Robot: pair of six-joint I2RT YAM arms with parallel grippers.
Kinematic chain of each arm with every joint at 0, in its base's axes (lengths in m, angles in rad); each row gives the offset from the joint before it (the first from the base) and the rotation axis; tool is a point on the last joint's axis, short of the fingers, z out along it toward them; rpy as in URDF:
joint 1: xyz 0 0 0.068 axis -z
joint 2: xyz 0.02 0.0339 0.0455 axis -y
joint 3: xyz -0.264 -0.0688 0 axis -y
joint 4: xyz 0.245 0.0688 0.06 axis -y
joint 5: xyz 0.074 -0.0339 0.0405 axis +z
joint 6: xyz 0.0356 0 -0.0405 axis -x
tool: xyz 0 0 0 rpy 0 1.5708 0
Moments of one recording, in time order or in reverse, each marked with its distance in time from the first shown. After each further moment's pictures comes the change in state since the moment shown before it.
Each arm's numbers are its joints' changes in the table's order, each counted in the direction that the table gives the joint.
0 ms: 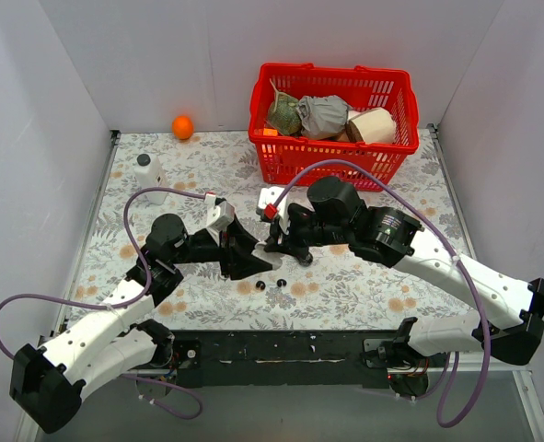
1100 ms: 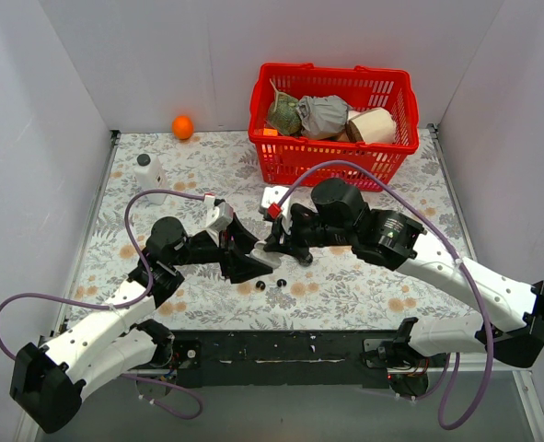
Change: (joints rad) left arm 0.000 -0.004 -0.036 0.078 0.000 0.047; right arm 0.000 0.027 -0.033 0.055 -0.004 -0.024
